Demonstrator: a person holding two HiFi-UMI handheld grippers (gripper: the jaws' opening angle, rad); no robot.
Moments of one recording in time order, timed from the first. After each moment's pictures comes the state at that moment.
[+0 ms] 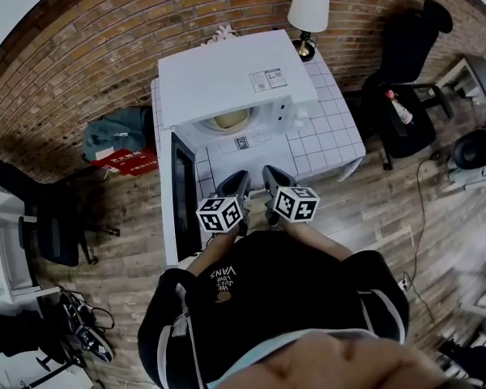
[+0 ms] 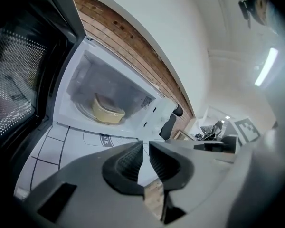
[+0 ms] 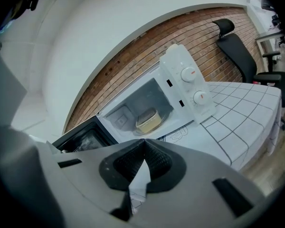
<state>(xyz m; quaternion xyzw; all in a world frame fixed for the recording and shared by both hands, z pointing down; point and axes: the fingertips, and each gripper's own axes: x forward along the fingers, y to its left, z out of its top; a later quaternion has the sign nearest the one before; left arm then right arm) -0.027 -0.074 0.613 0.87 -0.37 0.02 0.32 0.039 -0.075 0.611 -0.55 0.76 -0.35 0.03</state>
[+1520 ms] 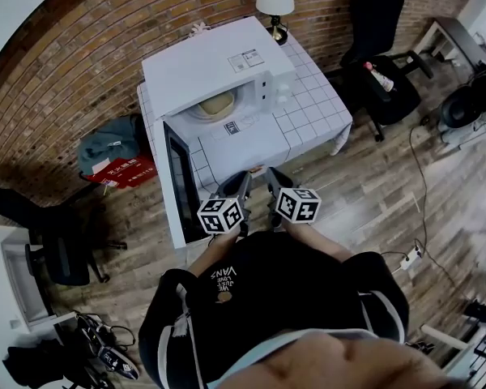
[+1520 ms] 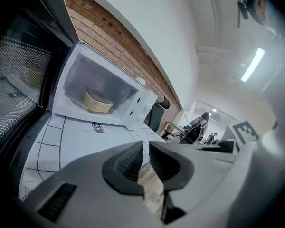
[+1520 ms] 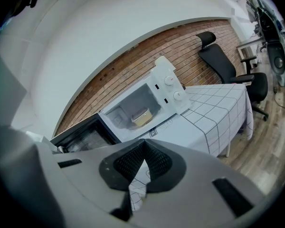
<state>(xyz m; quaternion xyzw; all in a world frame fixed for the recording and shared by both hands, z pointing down) -0.032 0.004 0.613 0.90 -0.31 0.05 0.30 0.039 0.017 0.621 -0.62 0.71 -0.34 0.05</state>
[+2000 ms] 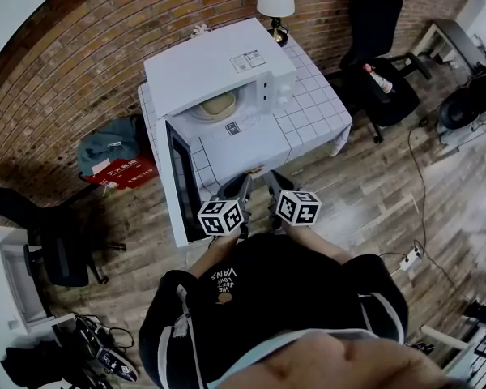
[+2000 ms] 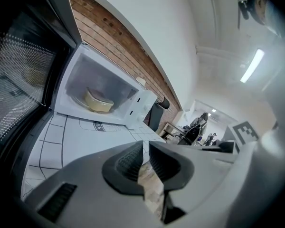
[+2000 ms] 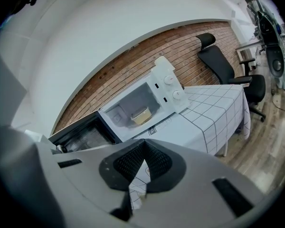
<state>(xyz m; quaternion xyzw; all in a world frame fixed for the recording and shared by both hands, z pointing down) -0.039 0.010 0.614 0.90 -0.30 0.04 0.31 0.034 0.026 0.624 -0.62 0.70 -0.34 0.04</state>
